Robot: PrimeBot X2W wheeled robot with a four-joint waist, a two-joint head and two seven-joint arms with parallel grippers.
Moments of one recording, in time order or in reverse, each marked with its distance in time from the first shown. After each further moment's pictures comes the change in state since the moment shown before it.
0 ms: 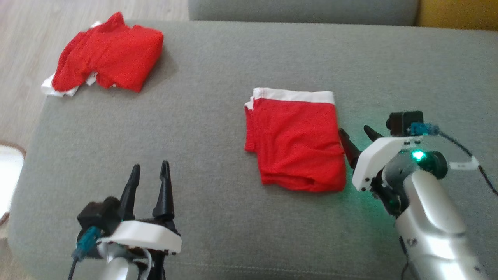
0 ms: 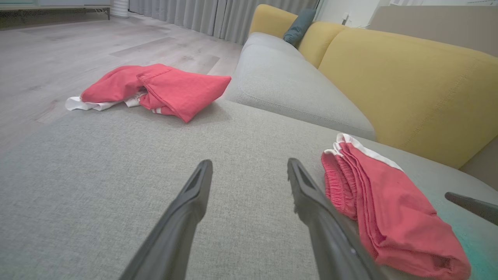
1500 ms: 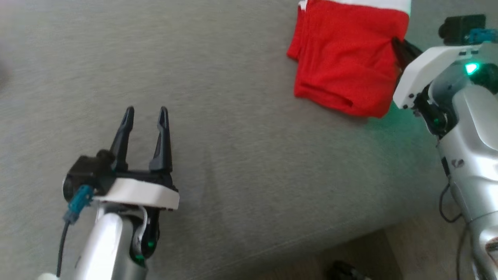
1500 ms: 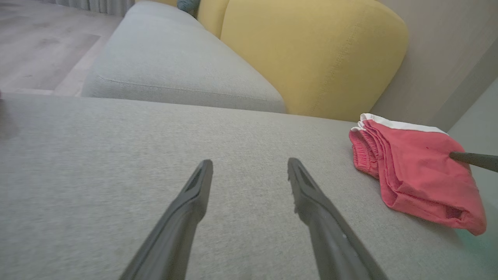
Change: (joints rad) left arm -0.164 0.016 -0.001 -0.064 0.088 -0.021 0.012; right arm -0.367 -0.181 0.129 0.152 0.174 0.000 -0.007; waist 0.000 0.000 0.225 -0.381
